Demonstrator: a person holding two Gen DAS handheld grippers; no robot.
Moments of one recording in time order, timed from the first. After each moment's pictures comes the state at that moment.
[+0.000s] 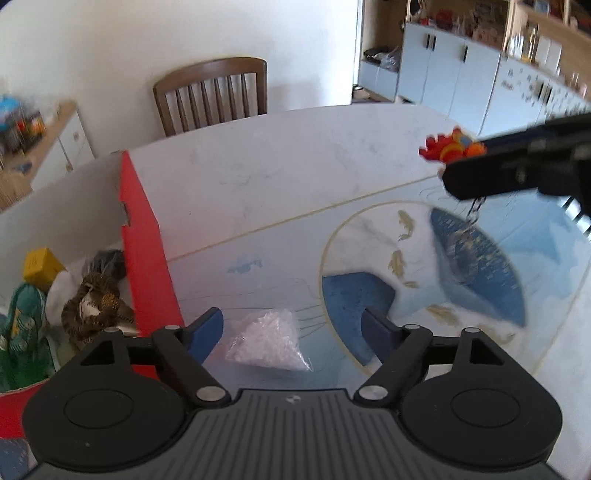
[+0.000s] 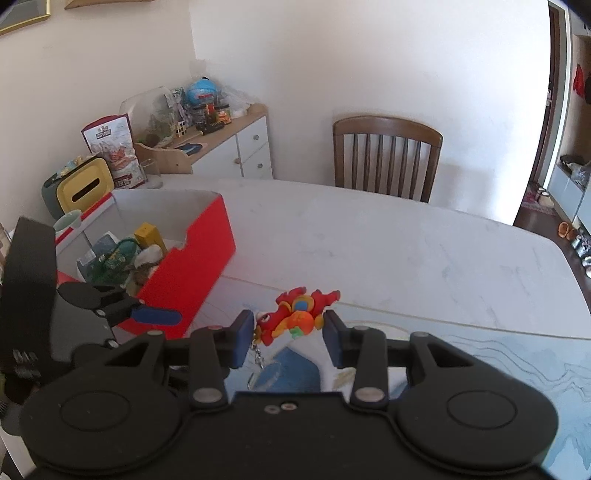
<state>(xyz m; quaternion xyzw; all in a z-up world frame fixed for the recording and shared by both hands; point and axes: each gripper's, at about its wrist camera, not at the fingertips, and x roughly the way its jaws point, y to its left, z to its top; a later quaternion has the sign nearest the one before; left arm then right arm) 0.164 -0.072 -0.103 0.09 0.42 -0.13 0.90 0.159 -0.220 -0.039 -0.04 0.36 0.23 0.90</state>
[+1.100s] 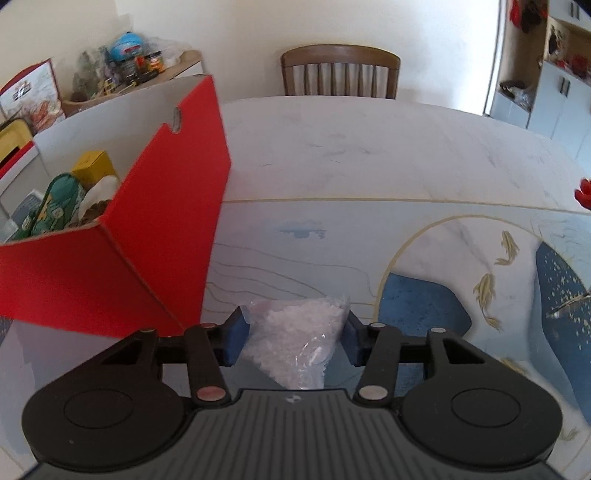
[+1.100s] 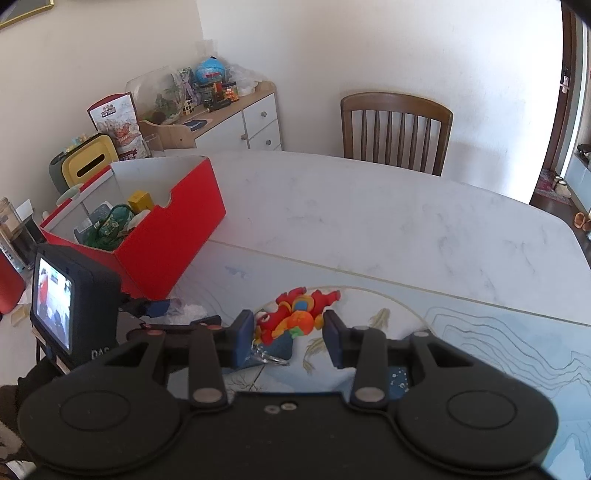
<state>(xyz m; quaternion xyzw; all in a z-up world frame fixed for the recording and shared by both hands) 0.170 -0.091 -0.149 0.00 0.42 0.09 0.90 0.165 -0.264 -0.066 -0.04 0.39 0.26 0.88</state>
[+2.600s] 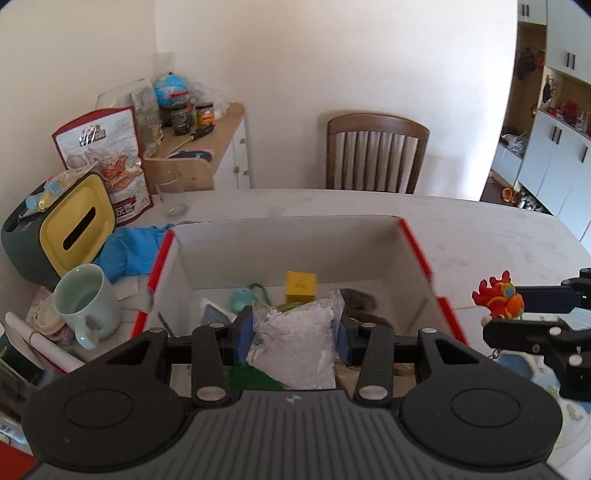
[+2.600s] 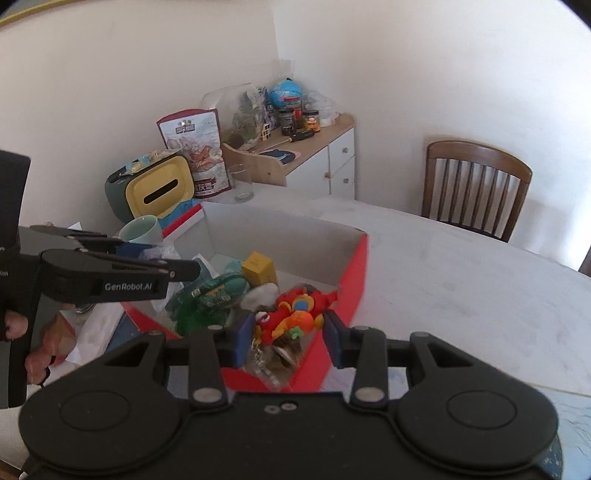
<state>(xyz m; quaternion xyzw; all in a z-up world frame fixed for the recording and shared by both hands) 0.153 0.126 -0.019 -0.02 0.36 0.06 0.93 0.169 -0.071 -0.027 -0.06 0.34 0.33 0.88</state>
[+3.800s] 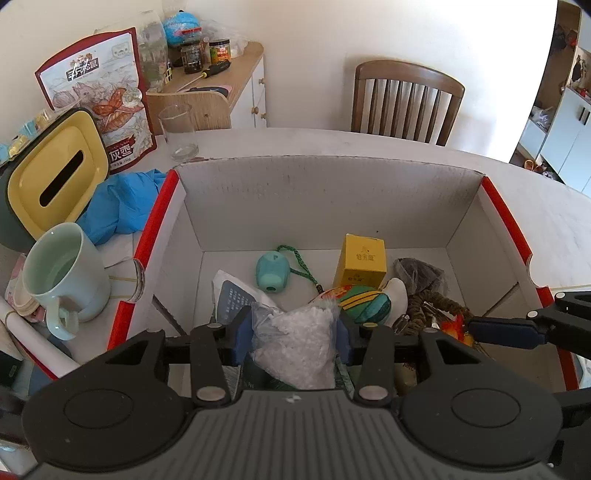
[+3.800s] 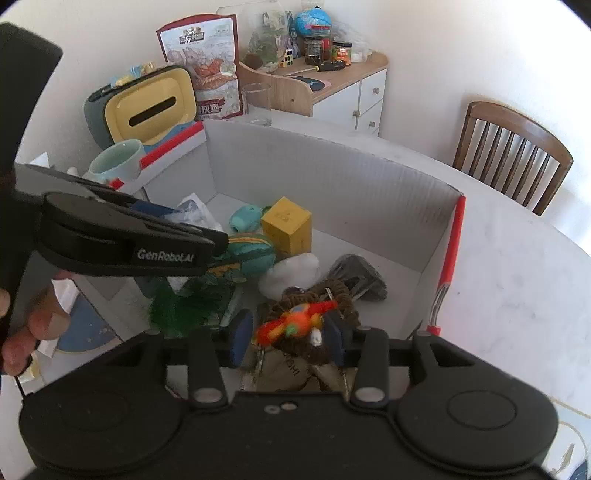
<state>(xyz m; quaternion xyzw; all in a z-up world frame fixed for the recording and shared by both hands) 0.212 0.167 -0.078 -0.03 0.44 0.08 0.89 0.214 0.028 -0.101 -0.13 0.42 0.33 0.83</state>
